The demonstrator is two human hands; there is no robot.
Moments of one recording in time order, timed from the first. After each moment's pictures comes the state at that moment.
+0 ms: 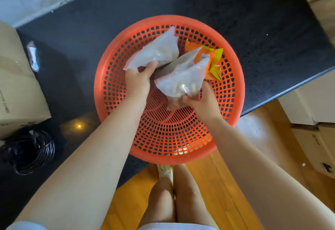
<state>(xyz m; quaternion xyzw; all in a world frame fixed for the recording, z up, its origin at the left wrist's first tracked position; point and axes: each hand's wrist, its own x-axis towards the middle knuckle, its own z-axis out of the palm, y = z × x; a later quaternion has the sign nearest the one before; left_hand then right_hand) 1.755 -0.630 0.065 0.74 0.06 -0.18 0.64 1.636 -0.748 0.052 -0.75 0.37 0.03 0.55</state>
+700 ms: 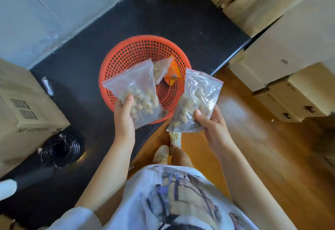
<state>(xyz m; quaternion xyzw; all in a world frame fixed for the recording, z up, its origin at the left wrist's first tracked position) 1.628 -0.543 0.198 0.67 0.05 -0.26 0.69 1.464 -0.681 0.221 -0.43 0.41 -0.15 0.79</state>
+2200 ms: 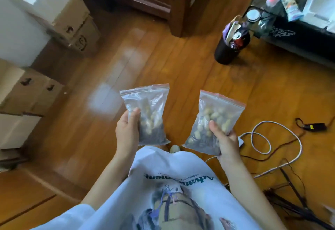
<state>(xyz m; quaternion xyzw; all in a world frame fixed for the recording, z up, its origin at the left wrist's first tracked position) 0.987 -0.338 0.270 0.43 -0.67 -0.59 0.12 0.908 -0.119 0.249 0.22 0.62 -0.71 0.25</state>
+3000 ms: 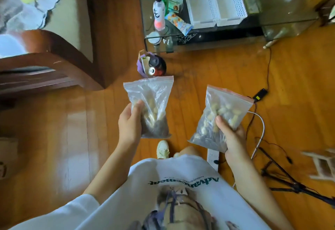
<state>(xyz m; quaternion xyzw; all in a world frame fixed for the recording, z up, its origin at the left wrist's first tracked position) 0.538 -0.210 0.268 0.17 -0.74 -0.65 -0.08 0.616 0.018 0.264 0.38 0.56 -0.73 -0.03</state>
